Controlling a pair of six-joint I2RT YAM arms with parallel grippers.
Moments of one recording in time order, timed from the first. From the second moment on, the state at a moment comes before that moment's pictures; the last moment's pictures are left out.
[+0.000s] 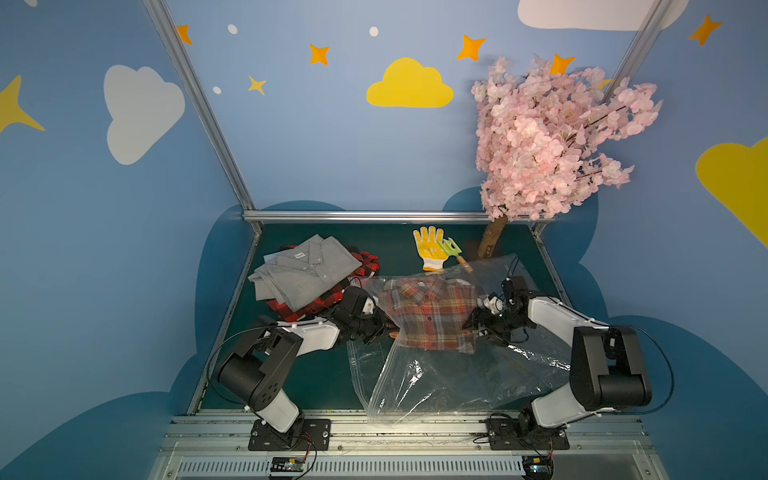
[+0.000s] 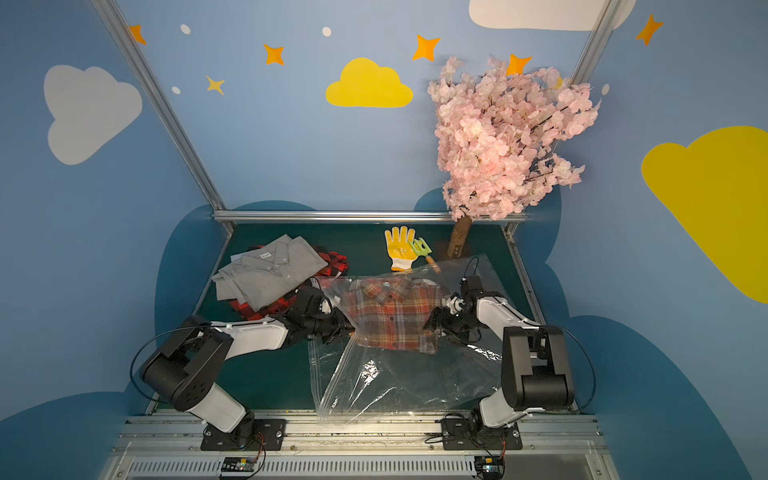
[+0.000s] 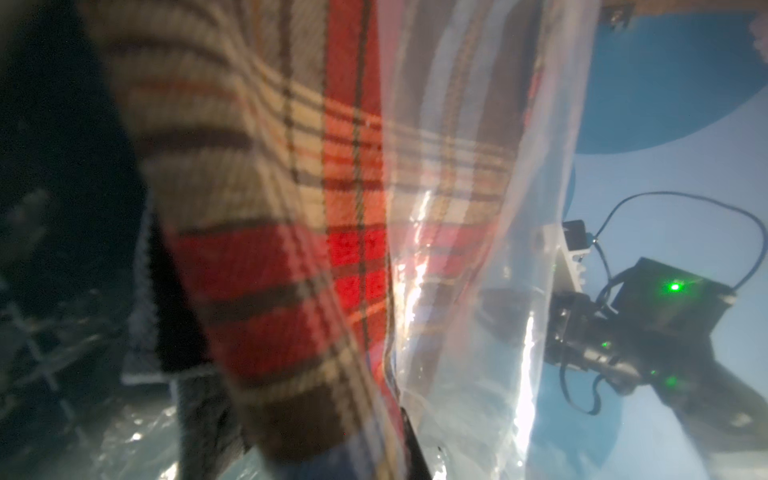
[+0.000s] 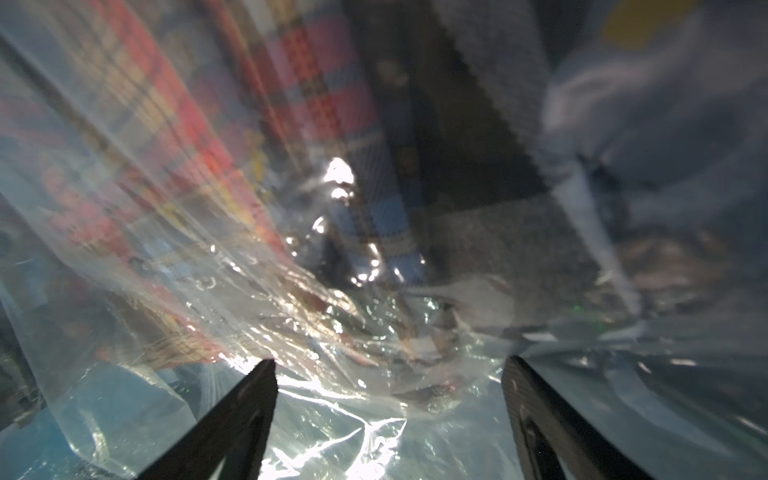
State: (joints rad) left arm -0.52 1.61 0.66 0.19 0.64 -1.13; right arm 0.10 1.54 0.83 -0.72 -0.51 0.36
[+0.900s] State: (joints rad) left arm -0.47 1.30 0.69 -0.14 0.68 -0.98; right arm 0.04 1.56 0.83 -0.69 -0.49 0.43
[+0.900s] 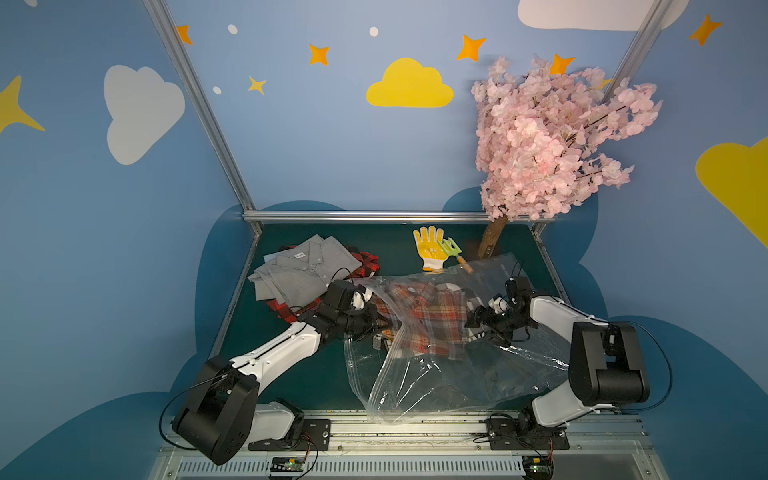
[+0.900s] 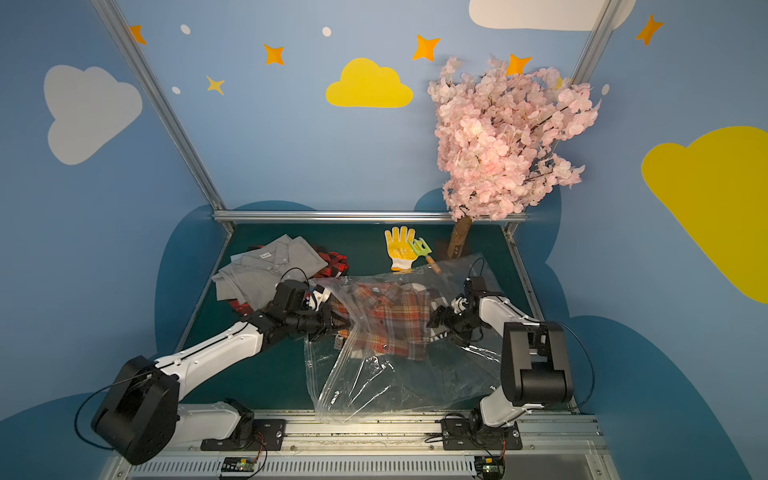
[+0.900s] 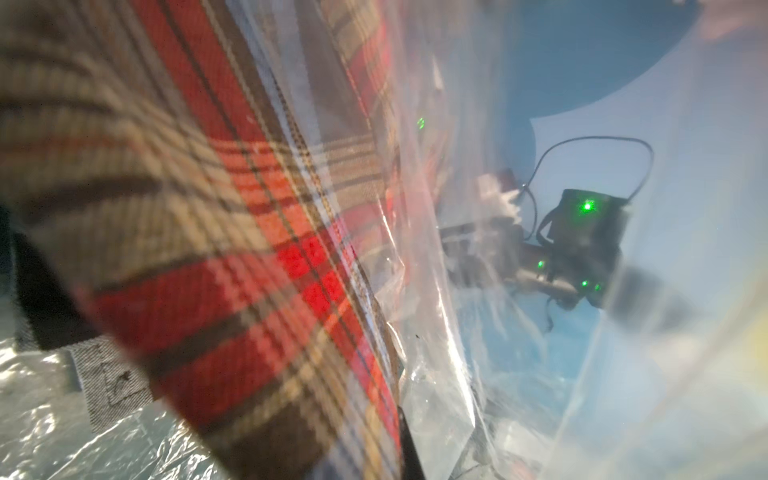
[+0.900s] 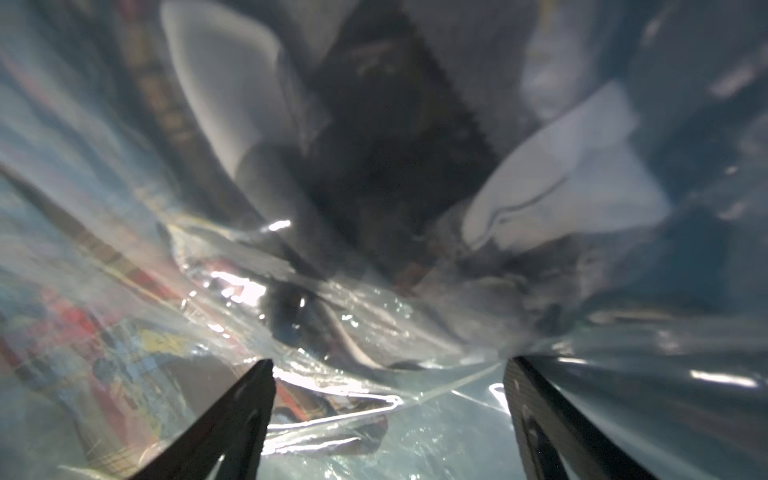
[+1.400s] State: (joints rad) left arm -0.41 1.21 0.68 -0.23 0.71 -0.94; right arm -0.01 1.56 0.82 -0.66 -0.48 0.46
